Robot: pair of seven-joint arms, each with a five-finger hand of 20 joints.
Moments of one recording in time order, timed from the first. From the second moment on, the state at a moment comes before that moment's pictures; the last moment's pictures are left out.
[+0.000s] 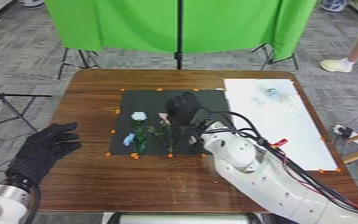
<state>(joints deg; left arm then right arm) 132.5 -63.4 -112.2 -126.0 41.8 1.7 -9.1 -62.6 -60.3 32.7 -89.3 -137.5 14.6 7.2</state>
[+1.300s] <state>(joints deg) 132.3 -63.6 -112.5 -125.9 41.9 1.7 -9.2 -64.7 -60.2 38.2 -92.8 -136.6 13.9 10.7</state>
